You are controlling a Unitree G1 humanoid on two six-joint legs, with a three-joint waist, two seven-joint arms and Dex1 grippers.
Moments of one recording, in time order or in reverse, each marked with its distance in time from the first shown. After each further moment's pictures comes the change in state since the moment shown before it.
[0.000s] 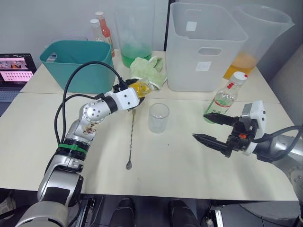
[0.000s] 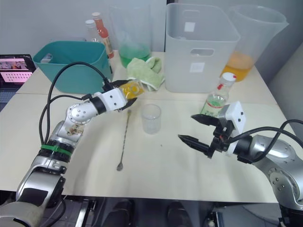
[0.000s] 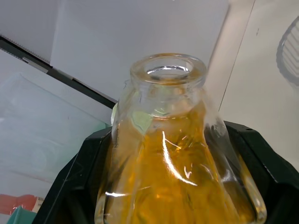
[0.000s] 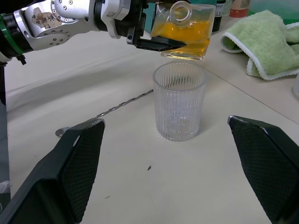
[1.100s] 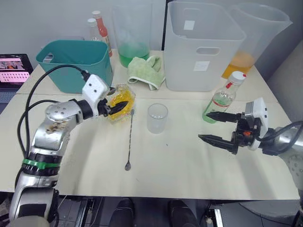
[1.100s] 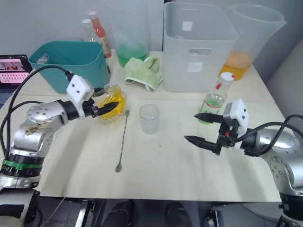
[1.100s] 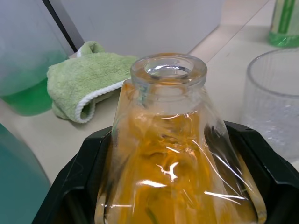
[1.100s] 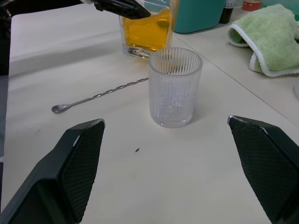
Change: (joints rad) left arm 0.167 0.185 0.137 -0.414 -0.488 0.687 -0.179; right arm -0.050 -0.027 0.027 0.145 -0.104 -0.080 0.216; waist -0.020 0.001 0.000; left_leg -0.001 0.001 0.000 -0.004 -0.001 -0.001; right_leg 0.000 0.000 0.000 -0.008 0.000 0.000
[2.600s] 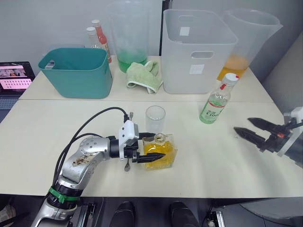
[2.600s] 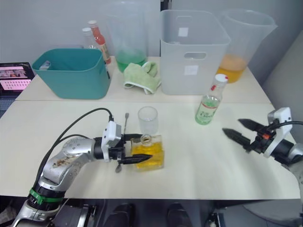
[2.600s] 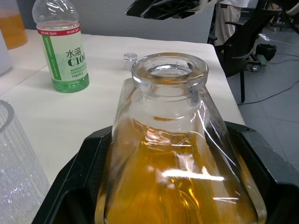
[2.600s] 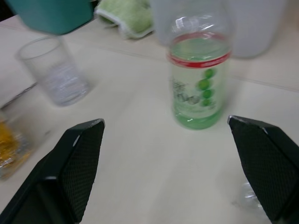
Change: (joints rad) left arm 0.343 -0.131 -0.081 -0.390 -0.283 0.138 -0.315; right arm 0.149 -0.069 -0.230 0.182 0.118 0.132 -0.032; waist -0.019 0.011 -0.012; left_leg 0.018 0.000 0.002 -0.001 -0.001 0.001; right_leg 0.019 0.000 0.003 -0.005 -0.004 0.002
